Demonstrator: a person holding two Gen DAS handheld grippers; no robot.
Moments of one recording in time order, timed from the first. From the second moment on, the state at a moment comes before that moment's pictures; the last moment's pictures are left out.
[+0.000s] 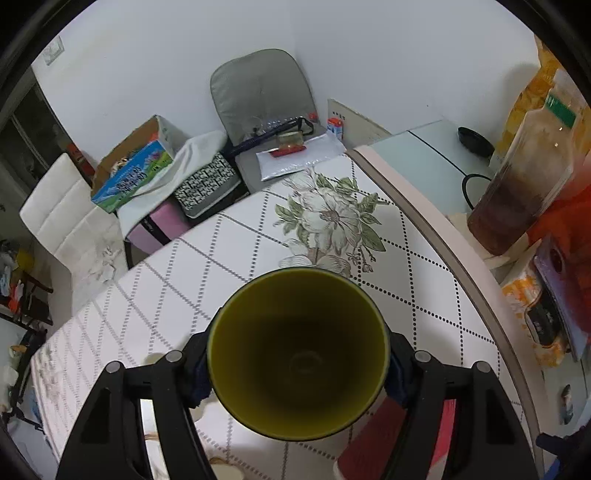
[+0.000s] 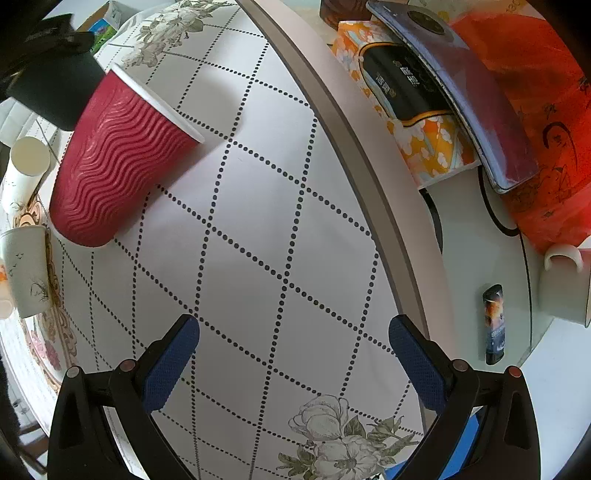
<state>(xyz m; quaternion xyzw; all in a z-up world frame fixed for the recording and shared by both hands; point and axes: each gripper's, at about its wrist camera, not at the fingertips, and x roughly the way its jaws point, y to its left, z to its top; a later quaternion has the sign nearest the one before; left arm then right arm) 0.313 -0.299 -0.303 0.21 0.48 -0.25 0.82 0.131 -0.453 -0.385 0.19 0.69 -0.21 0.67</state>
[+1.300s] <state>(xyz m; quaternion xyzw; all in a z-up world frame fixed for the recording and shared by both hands) 0.100 -0.066 -0.342 0.11 0.78 -0.10 0.61 0.022 -0.339 -0.329 0.08 0.73 -0.09 0.67</state>
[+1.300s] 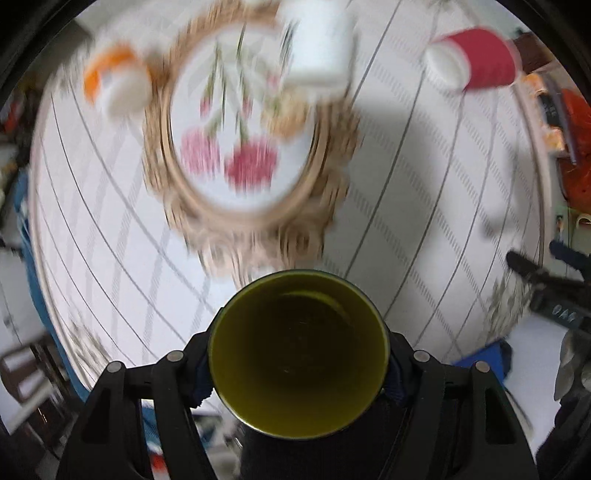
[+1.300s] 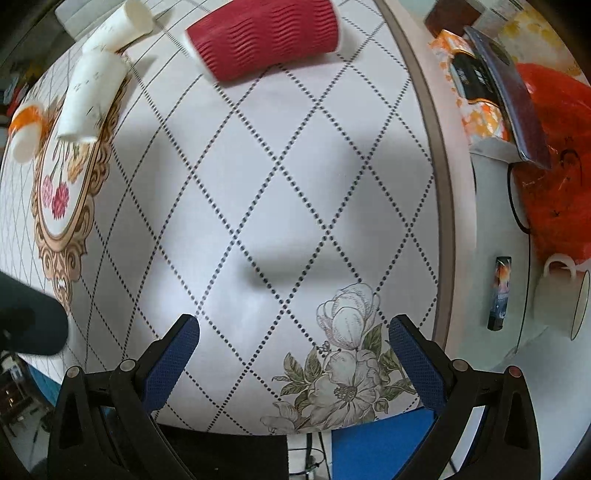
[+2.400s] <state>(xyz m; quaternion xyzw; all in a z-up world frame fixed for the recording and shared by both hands) 0.162 -0.101 -0.391 0.09 0.80 -0.05 0.59 0.114 -0.310 -0.333 0.05 0.74 -0.09 0.66</state>
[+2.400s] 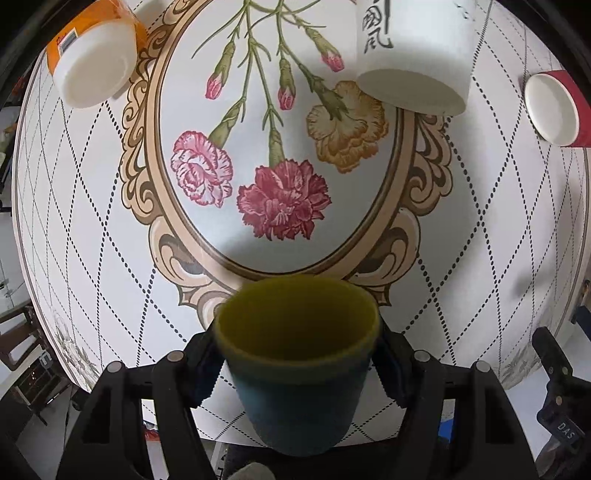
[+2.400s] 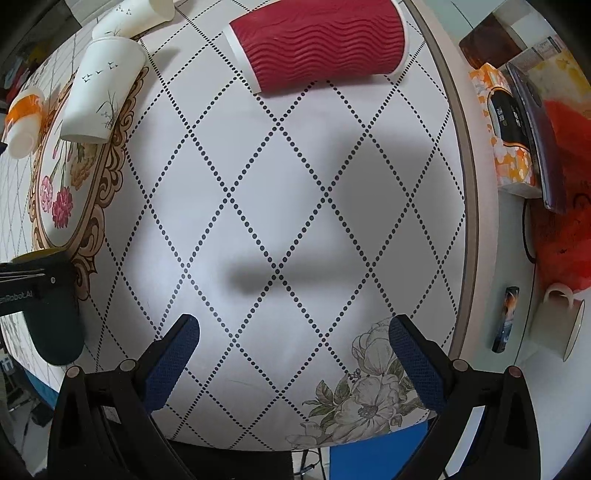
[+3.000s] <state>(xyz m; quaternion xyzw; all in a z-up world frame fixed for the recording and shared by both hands) 0.179 -0.086 -0.335 0.07 0.78 -0.06 0.62 0.099 -0.317 -0.327 0.07 0.73 -0.10 0.67</state>
